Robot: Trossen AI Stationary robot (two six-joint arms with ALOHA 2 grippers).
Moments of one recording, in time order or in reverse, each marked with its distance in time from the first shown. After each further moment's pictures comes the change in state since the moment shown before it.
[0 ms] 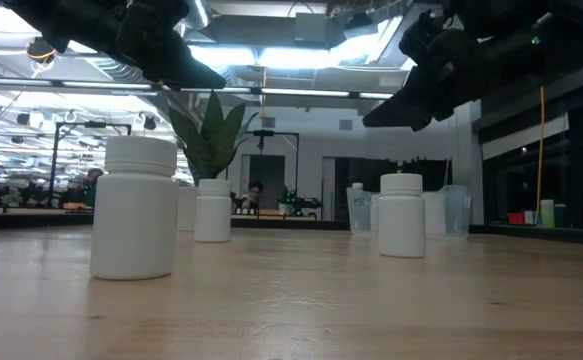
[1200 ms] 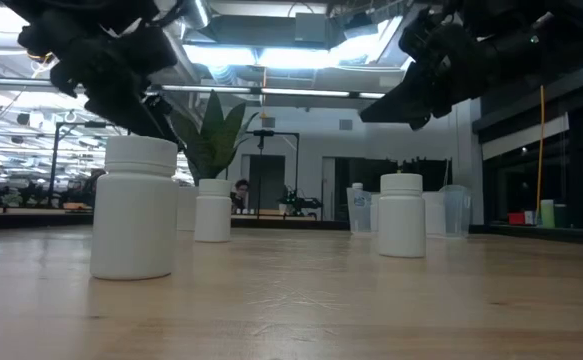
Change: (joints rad) left arm -0.072 0.043 0.000 -0.380 0.052 -0.123; right arm -0.002 -0.001 0.000 0.026 0.001 0.028
